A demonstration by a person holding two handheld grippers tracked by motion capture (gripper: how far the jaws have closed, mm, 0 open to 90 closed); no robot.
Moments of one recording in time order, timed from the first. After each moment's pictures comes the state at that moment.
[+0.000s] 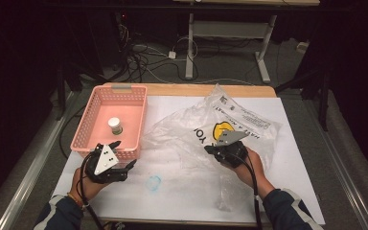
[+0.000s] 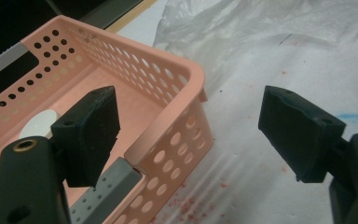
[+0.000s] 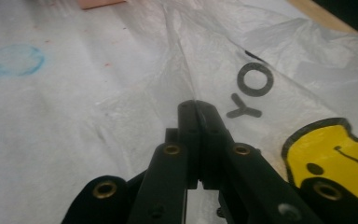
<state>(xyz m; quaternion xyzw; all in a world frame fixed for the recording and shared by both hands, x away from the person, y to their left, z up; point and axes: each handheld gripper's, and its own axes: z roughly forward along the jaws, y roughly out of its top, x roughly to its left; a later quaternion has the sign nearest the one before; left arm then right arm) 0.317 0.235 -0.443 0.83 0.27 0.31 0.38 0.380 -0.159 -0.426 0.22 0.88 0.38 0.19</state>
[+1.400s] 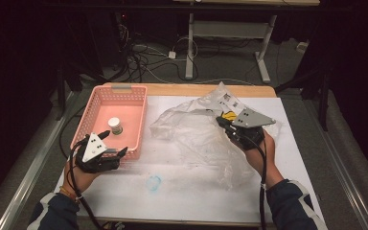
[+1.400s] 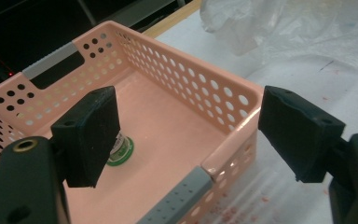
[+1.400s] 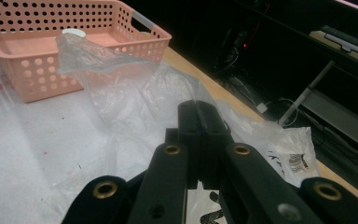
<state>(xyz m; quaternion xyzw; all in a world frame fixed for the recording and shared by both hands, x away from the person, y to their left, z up) 0.333 0.256 -0.420 0.80 0.31 0.33 0.39 0.381 -0.180 -0.357 0.24 0.80 0.46 0.31</state>
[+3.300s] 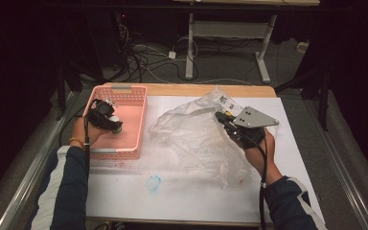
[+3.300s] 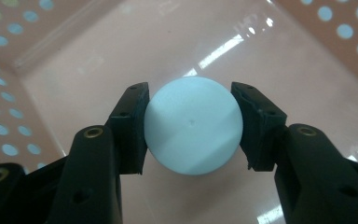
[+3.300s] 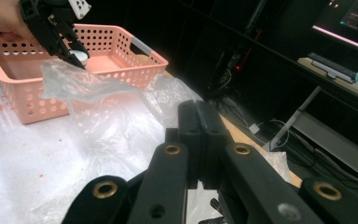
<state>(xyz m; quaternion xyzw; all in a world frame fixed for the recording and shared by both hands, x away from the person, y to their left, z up) 0.495 0.275 -0.430 0.86 0.43 0.18 0.19 0.376 -0.176 -0.345 0.22 0.78 0.48 0.34</state>
